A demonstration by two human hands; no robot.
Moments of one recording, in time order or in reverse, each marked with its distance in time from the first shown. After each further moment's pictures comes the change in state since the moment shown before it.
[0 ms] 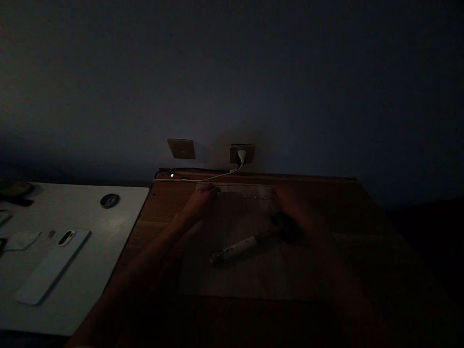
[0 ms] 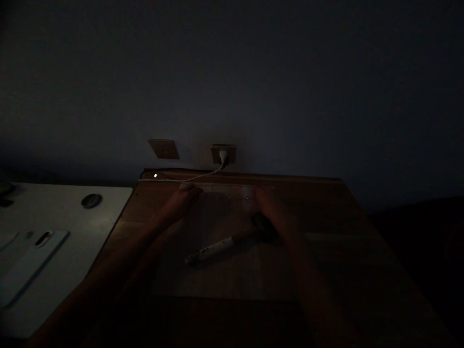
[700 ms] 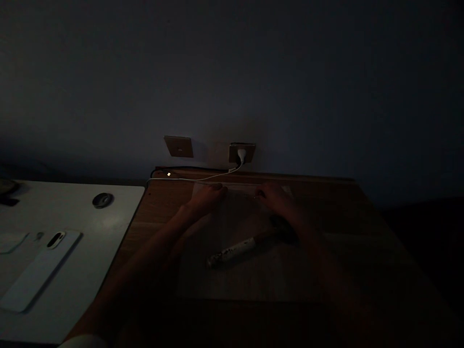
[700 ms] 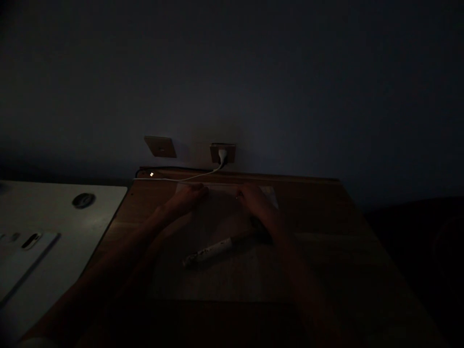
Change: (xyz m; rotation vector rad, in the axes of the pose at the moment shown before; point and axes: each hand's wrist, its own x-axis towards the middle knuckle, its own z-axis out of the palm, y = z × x) left_hand 0.027 0.011 0.001 0.204 -0.160 0.139; right_hand 0.012 -0.040 -0.015 0.100 -0.049 -0.114
